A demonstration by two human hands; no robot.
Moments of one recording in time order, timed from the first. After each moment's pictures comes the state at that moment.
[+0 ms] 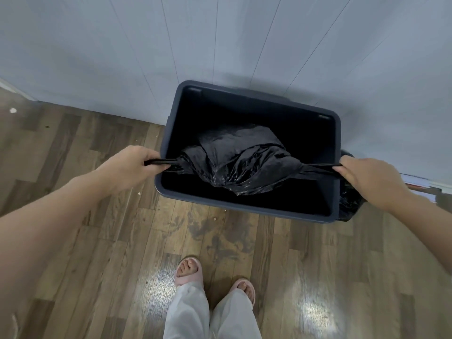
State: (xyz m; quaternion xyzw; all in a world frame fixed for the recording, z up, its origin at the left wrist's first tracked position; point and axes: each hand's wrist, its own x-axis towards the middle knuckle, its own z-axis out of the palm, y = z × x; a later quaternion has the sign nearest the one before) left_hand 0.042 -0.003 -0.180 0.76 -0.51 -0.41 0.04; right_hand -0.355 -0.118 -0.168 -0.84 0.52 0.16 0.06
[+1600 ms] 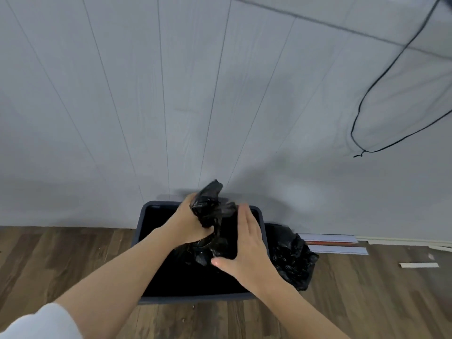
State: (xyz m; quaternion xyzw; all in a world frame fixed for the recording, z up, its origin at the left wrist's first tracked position) left_hand -0.085 -0.111 -0.062 0.61 -0.69 -0.35 0.15; right_hand -0.234 -0.055 -0.022 -0.74 0.60 -0.07 0.31
